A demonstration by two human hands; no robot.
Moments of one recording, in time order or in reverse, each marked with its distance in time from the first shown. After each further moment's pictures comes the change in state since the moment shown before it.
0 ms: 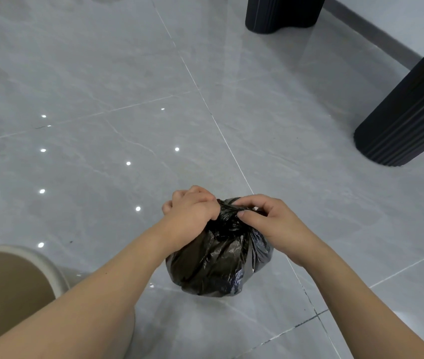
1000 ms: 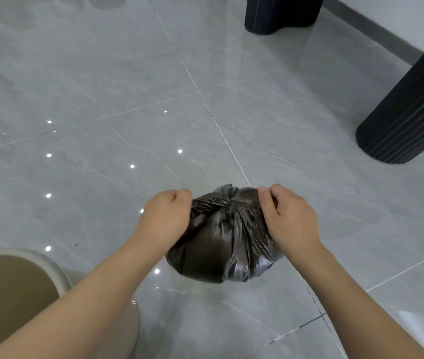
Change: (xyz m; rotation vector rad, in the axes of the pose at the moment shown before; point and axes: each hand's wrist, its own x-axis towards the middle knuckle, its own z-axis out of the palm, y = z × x) left_hand -0.022 0.005 -0.024 -0.025 0.322 -0.123; right_hand 0.008 0.016 -0.006 -0.718 0.517 -0.156
